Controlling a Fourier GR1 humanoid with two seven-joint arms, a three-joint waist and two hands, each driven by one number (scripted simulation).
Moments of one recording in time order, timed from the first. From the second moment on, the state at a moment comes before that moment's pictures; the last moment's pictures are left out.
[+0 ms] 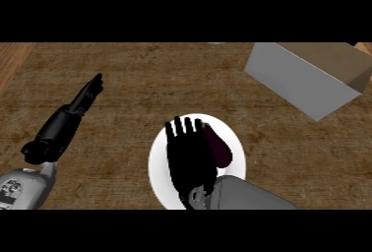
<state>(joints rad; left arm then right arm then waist) -0.22 0.47 -0.21 -1.53 0.10 0.00 -0.09 -0.67 -0.09 0.87 -1.58 0.62 0.41 1.09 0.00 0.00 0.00</state>
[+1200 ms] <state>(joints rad) -0.23 0.38 -0.12 -1.53 0.01 -0.09 -0.08 -0.48 -0.02 0.73 -1.42 0.90 0.45 0.89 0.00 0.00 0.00</state>
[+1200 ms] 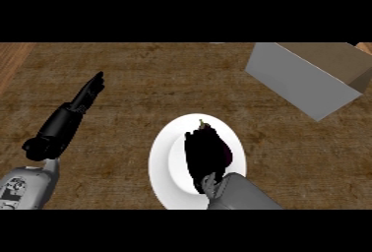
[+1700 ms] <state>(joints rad) -0.22 0.34 -0.09 -1.52 -0.04 -0.12 -0.08 -0.51 -0.03 0.75 -1.38 1.06 0.37 0.72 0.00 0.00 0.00</state>
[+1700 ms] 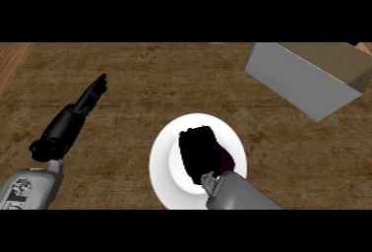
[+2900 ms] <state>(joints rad) -0.22 0.33 -0.04 -1.54 -0.05 -0.16 -0.07 -0.96 -0.05 0.30 -1.14 0.98 0.04 0.30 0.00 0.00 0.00</state>
